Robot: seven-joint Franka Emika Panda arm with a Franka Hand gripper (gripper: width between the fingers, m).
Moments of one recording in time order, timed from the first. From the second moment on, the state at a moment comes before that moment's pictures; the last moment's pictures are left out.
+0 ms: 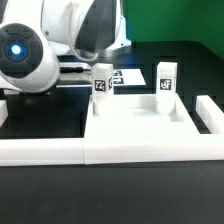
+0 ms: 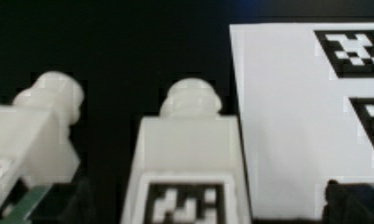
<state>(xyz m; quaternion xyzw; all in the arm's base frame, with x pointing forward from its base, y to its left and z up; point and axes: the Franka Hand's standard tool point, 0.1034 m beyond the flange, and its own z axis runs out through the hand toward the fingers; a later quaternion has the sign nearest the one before) 0.346 -0.143 0.004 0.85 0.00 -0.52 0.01</state>
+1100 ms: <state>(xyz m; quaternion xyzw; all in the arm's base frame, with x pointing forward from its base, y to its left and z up) 0.365 -0.142 0.033 0.85 0.03 -0.52 -0.01</state>
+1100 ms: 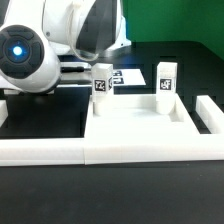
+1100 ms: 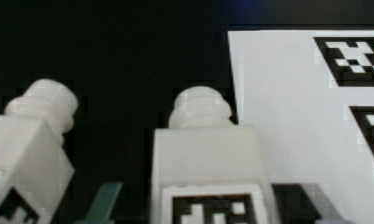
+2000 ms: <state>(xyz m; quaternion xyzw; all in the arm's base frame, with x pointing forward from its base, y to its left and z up) 0.479 -0.117 0.133 0.96 0.06 -0.26 0.02</state>
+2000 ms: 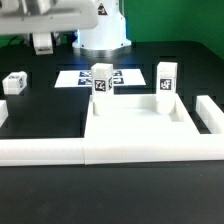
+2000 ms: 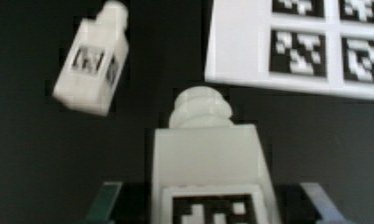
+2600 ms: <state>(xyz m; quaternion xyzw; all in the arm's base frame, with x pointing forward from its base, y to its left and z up) 0.554 -0.094 0.158 0.99 0.09 -0.04 0.05</state>
